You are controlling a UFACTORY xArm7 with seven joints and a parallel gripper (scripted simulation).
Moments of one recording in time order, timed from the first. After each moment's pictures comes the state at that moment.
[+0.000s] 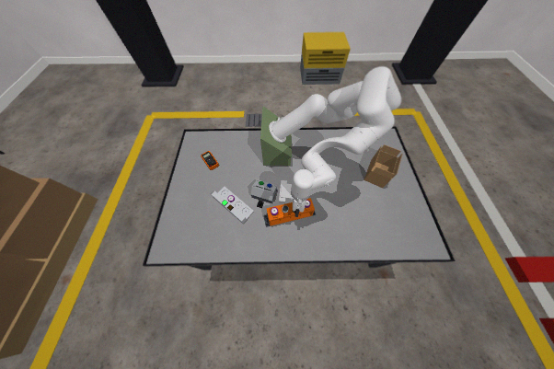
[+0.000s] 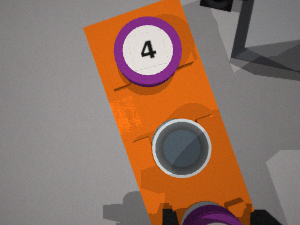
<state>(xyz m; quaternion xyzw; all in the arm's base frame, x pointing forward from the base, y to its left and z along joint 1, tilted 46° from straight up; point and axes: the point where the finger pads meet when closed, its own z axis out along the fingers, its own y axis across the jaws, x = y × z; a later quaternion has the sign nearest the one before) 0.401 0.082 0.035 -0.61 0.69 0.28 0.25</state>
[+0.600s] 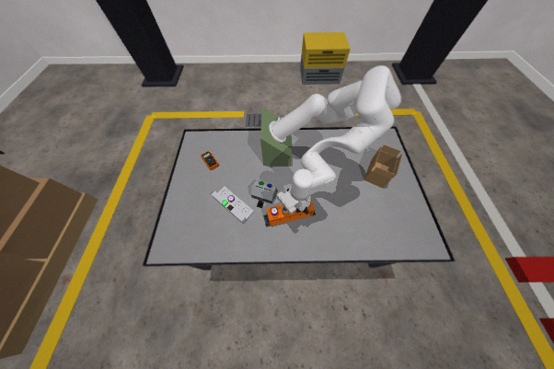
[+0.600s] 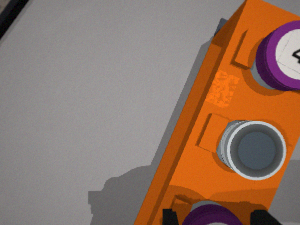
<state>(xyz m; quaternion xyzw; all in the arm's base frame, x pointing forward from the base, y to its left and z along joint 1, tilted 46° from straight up) 0.401 0.082 0.035 -0.82 0.43 0.17 0.34</state>
